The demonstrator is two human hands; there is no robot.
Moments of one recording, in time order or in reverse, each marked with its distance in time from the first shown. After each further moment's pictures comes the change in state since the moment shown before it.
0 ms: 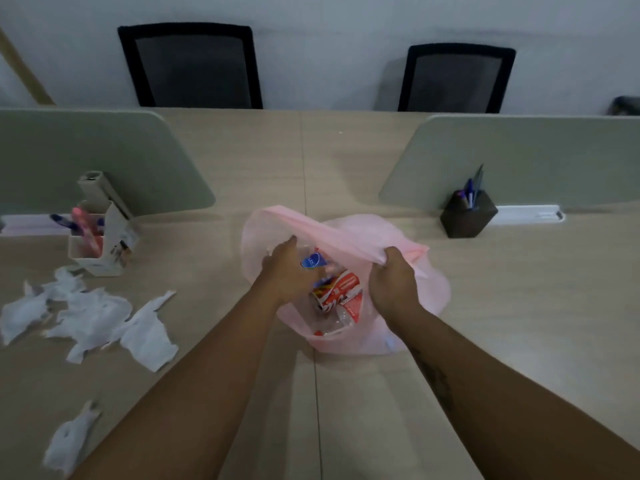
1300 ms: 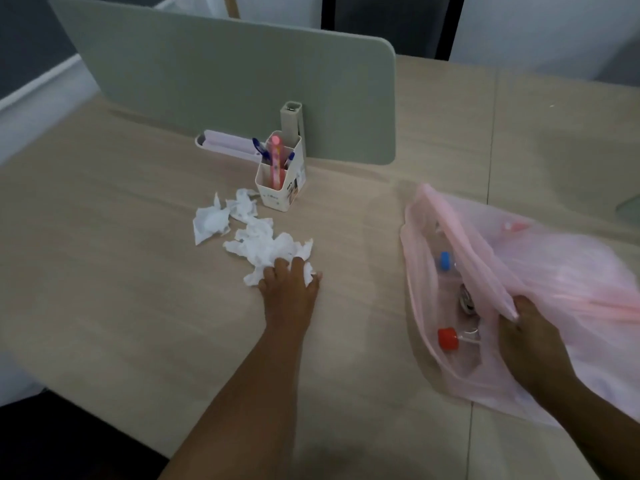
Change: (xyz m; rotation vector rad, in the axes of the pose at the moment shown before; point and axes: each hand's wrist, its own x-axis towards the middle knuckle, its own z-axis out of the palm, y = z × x) left_hand -0.074 -0.259 -0.064 0.548 0.544 -0.413; right_hand -0.039 0.012 0.097 -0.228 -0.330 -0.193
